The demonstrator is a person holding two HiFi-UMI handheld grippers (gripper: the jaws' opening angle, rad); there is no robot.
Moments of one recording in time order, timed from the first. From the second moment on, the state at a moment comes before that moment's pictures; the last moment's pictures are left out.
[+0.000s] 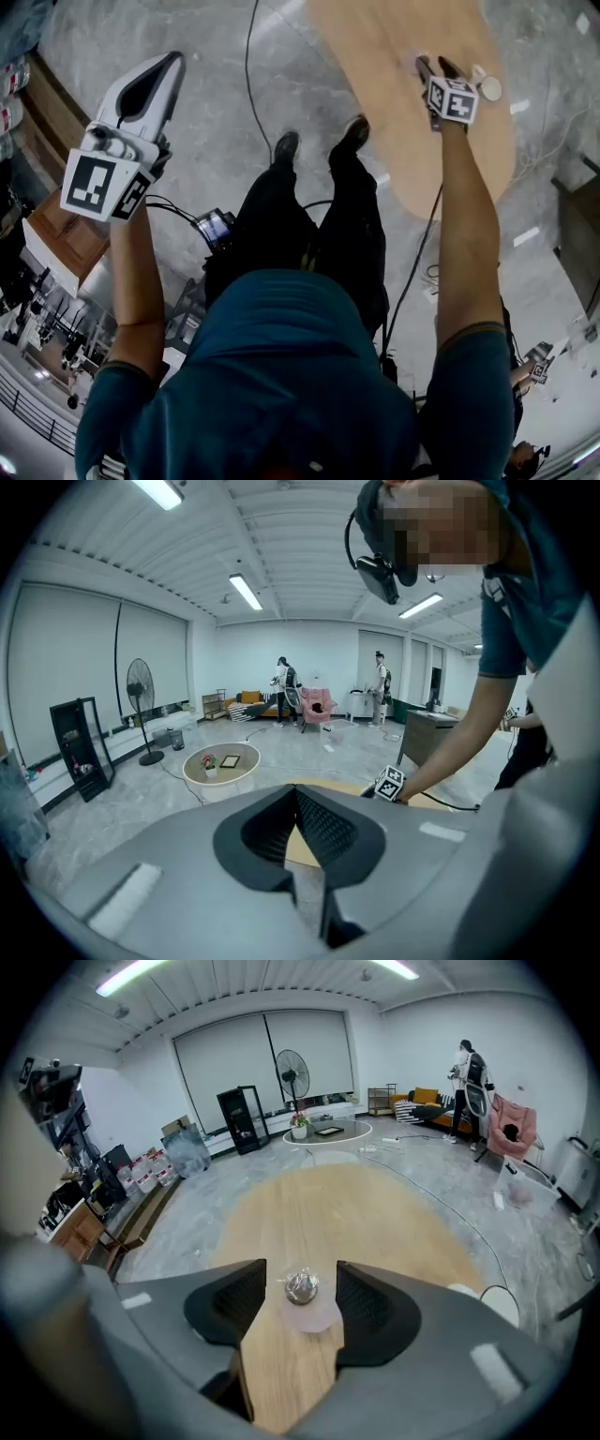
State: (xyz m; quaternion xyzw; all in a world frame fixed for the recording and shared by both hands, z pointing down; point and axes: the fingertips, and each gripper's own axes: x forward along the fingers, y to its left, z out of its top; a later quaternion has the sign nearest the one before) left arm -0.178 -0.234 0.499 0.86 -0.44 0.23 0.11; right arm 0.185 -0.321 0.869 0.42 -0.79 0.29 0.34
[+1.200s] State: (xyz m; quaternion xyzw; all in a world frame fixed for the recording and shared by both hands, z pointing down) left arm -0.177 -0.167 0.252 0.93 -0.35 0.09 -0.02; right arm 0.140 -0.137 0.318 0.56 -0.82 0.12 0.00
